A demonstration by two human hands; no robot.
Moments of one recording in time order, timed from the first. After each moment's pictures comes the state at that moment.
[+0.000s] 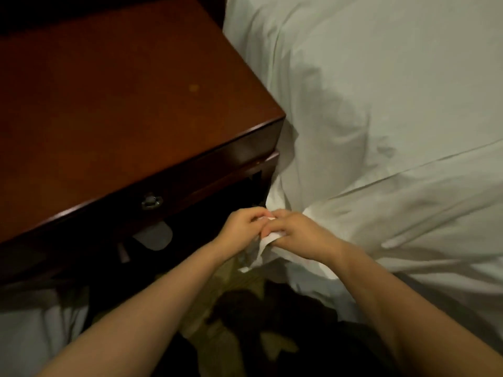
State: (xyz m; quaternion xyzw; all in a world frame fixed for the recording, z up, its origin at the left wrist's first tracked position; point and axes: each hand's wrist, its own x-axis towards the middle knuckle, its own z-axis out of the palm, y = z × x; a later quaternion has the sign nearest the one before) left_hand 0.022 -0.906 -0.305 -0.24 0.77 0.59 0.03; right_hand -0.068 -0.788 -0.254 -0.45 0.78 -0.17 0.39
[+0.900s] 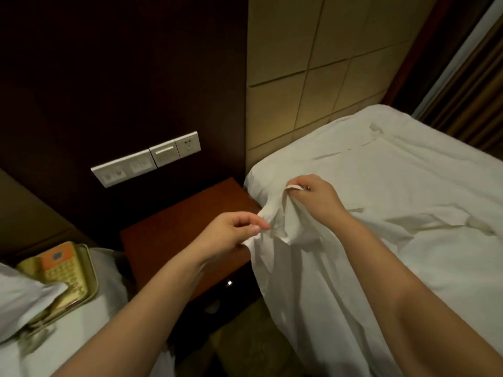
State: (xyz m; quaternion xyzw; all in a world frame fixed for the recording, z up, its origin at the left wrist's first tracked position) left_hand 0.129 -0.993 0.262 -0.21 0.74 0.63 0.03; right_hand -0.029 -0.862 0.265 -0.30 0.86 -0.39 0.14
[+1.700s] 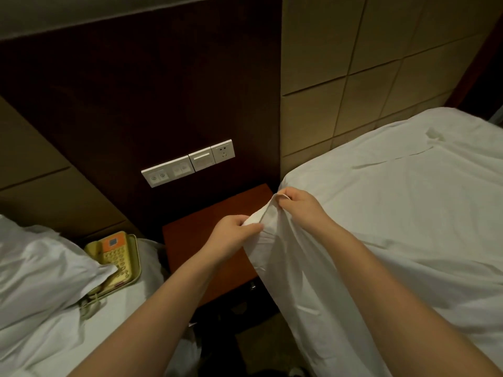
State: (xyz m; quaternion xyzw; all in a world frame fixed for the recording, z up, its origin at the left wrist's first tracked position) left_hand 0.119 -0.973 0.274 -0.38 0.76 0.52 -0.03; right_hand -0.022 -0.897 0.252 -0.34 0.80 -0.42 0.27
